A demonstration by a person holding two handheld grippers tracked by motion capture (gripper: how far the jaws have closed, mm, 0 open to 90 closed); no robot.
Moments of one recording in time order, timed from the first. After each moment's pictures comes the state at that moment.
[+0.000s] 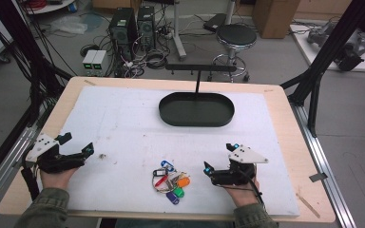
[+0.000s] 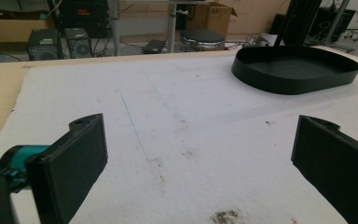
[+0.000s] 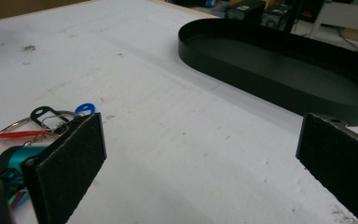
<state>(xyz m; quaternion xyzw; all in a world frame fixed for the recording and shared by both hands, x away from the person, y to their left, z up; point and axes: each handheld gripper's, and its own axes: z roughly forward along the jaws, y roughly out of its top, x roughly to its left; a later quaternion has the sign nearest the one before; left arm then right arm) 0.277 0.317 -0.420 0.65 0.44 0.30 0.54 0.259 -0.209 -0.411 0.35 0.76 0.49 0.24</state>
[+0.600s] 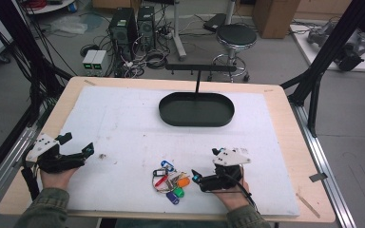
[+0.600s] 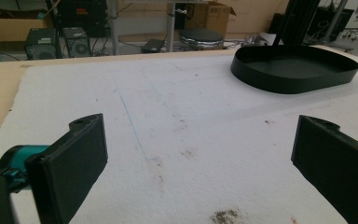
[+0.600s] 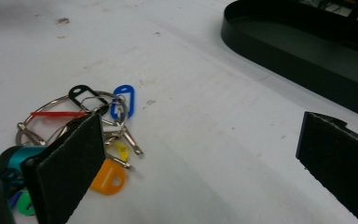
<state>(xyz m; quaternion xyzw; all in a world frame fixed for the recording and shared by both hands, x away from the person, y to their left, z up) 0.278 0.317 -0.421 0.65 0.44 0.30 0.54 0.256 -0.178 -0.419 0.32 0.80 0.47 0.20</state>
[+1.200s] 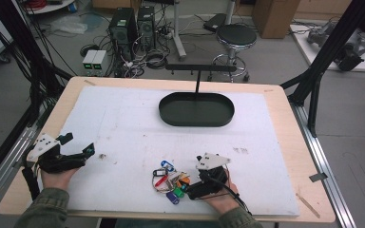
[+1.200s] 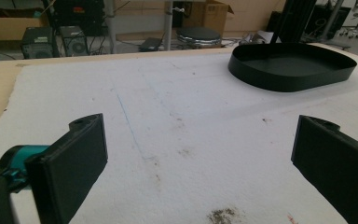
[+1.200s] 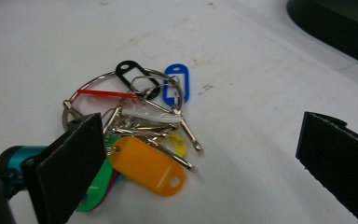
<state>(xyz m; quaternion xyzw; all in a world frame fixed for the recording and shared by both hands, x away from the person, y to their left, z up) 0.278 0.316 -0.421 0.65 0.44 0.29 0.54 0.254 -0.144 -0.430 0.28 0.84 0.44 0.15</state>
